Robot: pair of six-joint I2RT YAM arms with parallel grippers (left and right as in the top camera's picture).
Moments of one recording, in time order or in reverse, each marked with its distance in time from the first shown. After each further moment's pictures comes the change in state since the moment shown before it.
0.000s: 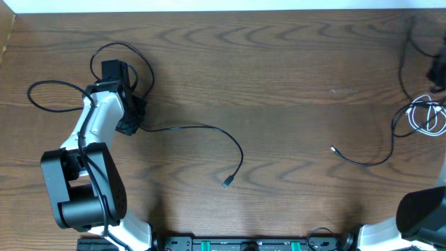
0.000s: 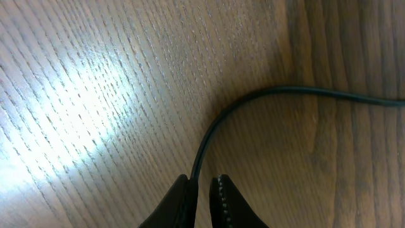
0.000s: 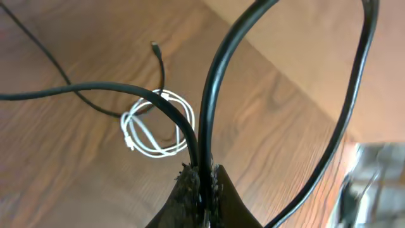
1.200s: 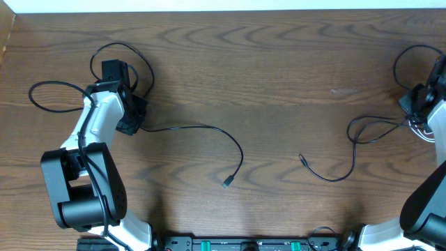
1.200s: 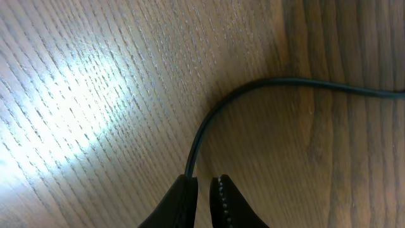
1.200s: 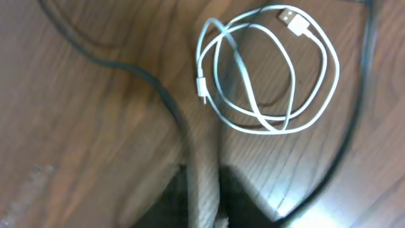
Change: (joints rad) left arm -0.001 0.000 0.000 0.000 0.026 0.000; right arm -0.109 0.000 -0.551 0.517 -0.410 0.122
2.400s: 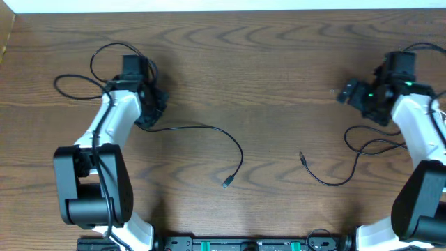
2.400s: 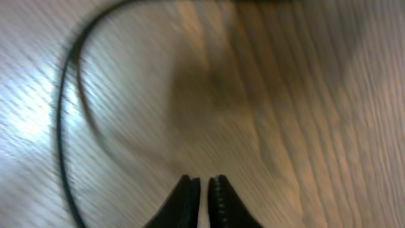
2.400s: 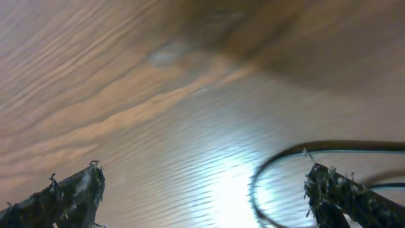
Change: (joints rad) left arm -0.131 0.000 0.000 0.103 0.101 0.042; right arm 0.260 0.000 -0.019 -0.071 -0.338 -0.106
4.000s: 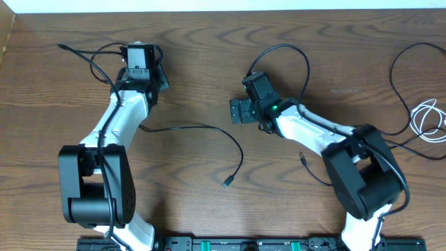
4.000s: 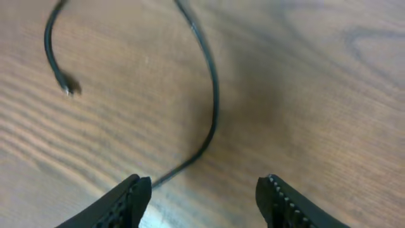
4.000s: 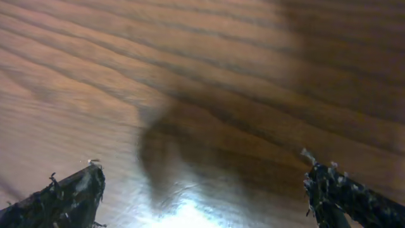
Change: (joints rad) left arm -0.042 0.001 -0.003 0.412 -0.270 0.625; right arm 0.717 0.285 -0.004 0.501 0.158 0.025
